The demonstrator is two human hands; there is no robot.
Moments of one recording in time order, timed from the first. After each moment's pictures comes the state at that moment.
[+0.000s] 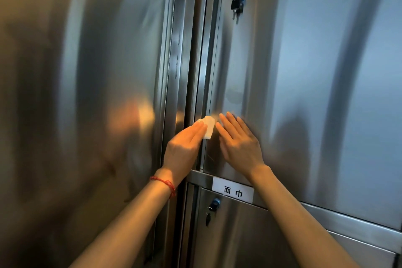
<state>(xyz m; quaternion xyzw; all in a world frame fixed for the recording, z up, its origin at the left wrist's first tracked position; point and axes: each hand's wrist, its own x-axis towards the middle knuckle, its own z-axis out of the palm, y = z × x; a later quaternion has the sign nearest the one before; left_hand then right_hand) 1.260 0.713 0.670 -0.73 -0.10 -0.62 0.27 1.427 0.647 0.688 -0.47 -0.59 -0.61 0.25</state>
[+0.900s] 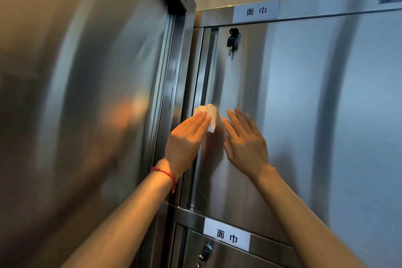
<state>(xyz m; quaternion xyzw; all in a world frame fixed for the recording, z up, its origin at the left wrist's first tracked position) 1.286 0.737 0.761 -0.63 -0.03 -0.69 0.35 1.443 0.651 0.770 -0.50 -0.53 -0.65 0.22</state>
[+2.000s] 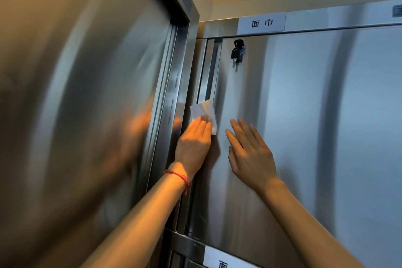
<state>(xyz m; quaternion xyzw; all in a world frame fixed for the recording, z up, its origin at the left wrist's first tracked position) 1.323 0.765 0.785 -0.67 -0.16 -0.64 0.34 1.450 0.661 0.785 -0.50 -0.51 -0.67 0.18</state>
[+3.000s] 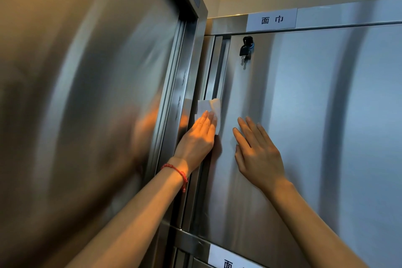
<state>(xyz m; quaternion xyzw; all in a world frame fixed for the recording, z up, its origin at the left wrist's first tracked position) 1.309 0.777 0.786 -0.68 -0.20 -0.51 0.49 1.448 0.659 0.784 -0.50 -0.51 -0.67 0.18</state>
